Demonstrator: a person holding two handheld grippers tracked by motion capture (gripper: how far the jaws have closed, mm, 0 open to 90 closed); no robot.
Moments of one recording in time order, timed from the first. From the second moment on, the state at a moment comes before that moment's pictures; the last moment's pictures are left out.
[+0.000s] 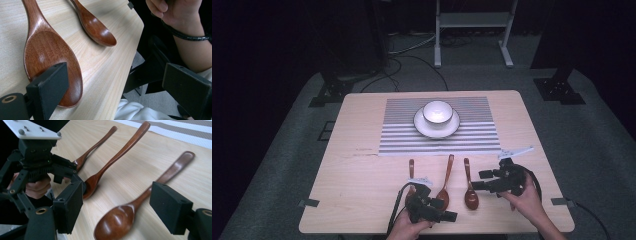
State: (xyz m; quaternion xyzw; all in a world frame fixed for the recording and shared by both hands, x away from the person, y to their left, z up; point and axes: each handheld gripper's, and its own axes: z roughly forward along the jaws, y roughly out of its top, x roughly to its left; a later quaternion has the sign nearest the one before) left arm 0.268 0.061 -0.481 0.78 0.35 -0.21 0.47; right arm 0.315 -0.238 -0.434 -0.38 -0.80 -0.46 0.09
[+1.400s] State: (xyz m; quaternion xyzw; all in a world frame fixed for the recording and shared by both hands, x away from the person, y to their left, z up) left arm 0.267 0.061 -0.482 0.78 0.35 -0.21 0.48; right arm 0.388 -0.161 -0.426 -0.37 -0.84 -0.38 0.08
